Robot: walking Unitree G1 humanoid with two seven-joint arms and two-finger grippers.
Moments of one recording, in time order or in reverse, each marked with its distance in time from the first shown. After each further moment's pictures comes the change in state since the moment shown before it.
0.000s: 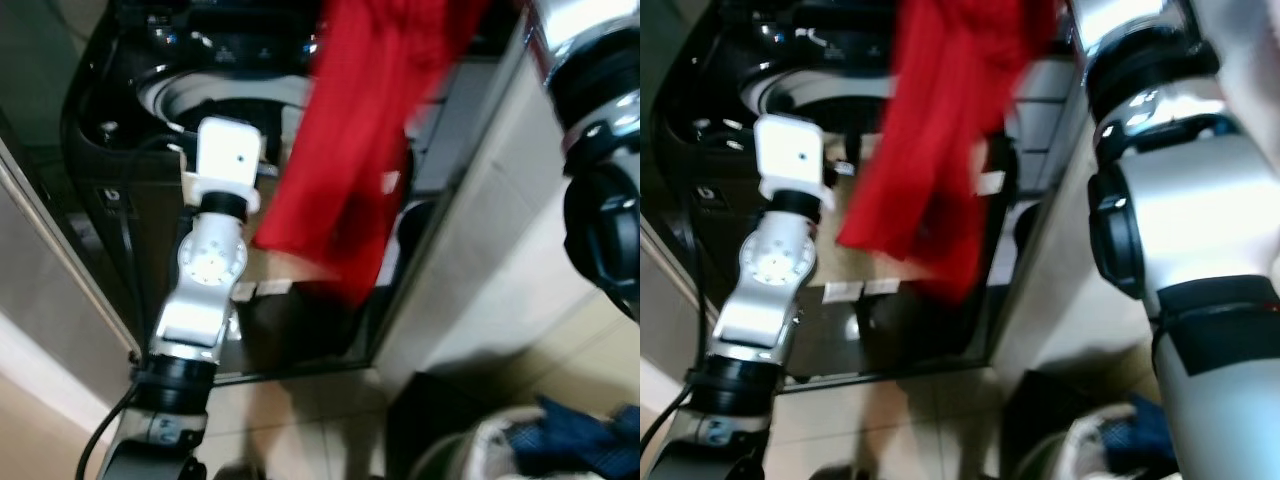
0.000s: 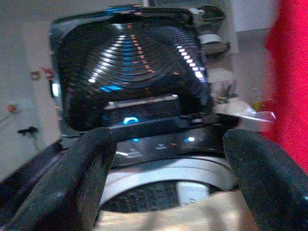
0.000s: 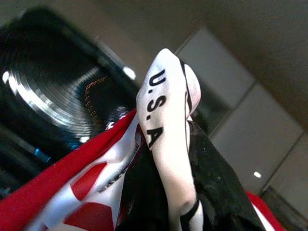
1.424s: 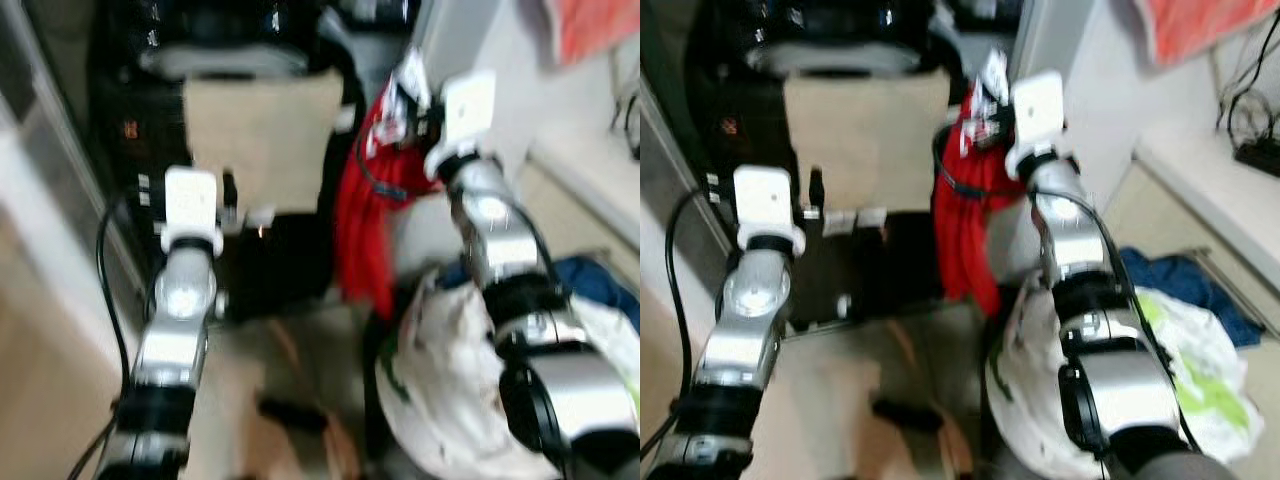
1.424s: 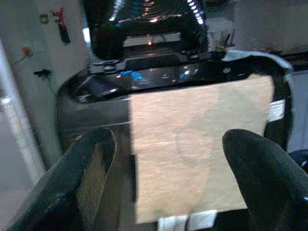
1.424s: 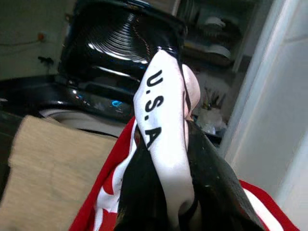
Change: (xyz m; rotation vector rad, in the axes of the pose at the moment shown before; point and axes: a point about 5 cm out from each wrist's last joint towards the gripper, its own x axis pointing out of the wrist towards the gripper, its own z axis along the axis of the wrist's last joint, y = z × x) left arm -0.030 0.020 -0.064 -0.003 0.265 0.092; right arm -0.122 0.104 -0.124 0.556 0.155 0.125
